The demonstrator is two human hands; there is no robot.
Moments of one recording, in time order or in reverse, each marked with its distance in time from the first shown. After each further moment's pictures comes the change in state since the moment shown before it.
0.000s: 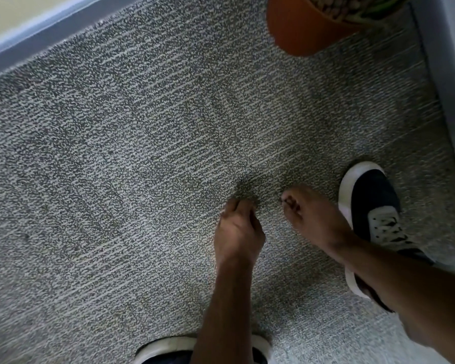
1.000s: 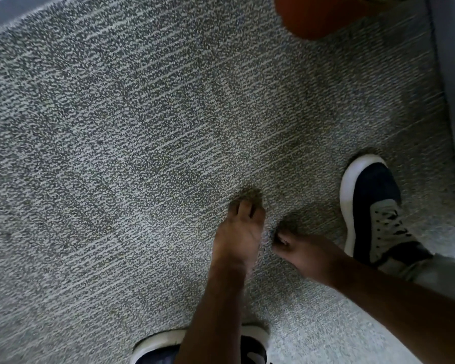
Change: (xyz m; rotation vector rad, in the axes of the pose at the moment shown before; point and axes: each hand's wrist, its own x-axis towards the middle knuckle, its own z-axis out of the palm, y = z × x) left_hand 0.001 -0.027 0.006 0.450 -0.324 0.331; right_hand -0.056 -0.003 0.025 -0.484 -0.504 -0.378
